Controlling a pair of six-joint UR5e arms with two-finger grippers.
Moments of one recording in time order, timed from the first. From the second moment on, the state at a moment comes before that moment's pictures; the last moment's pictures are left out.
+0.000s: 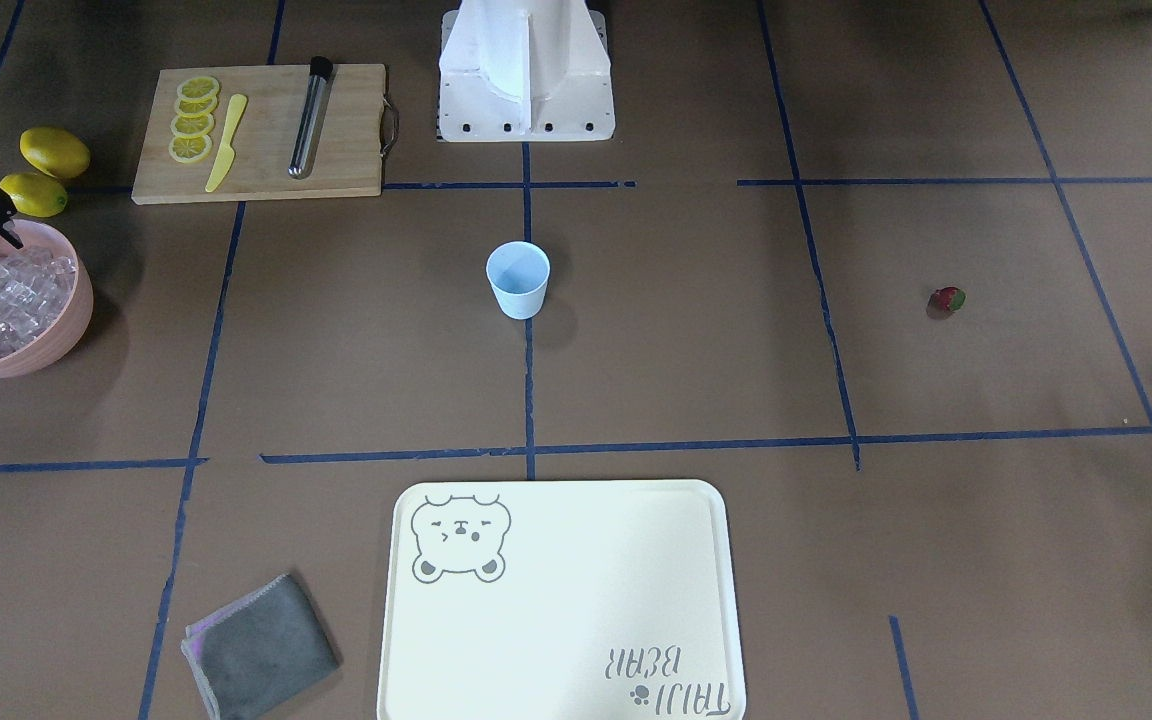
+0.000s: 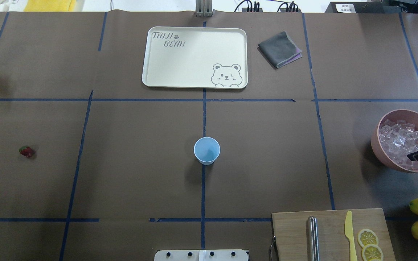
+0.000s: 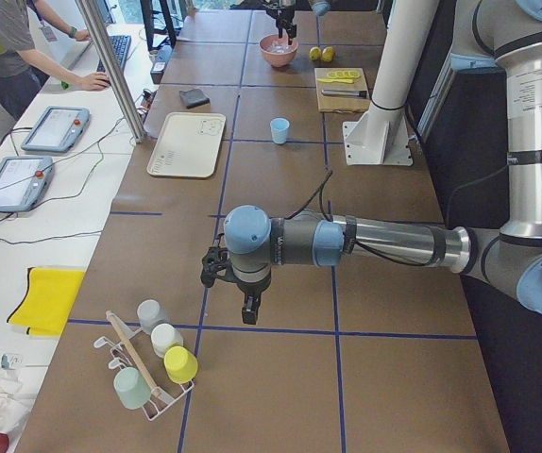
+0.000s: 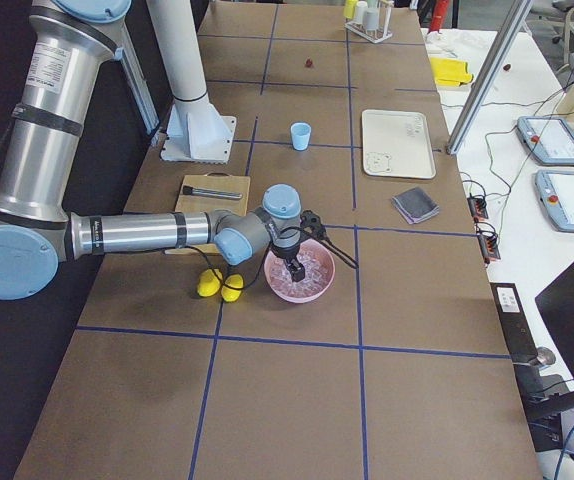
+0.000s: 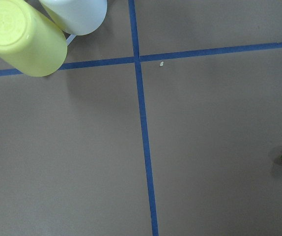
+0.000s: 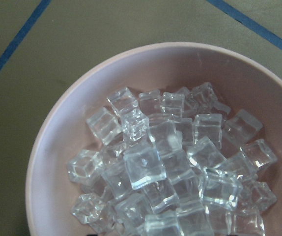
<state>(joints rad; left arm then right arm) -1.57 -1.43 -1.81 -1.48 -2.39 0.10 1.04 -1.86 1.87 -1.04 2.22 0.14</state>
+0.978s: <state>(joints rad) -1.57 -1.43 -1.82 -1.48 -2.39 0.10 1.02 -1.85 1.85 -1.04 2.20 0.14</state>
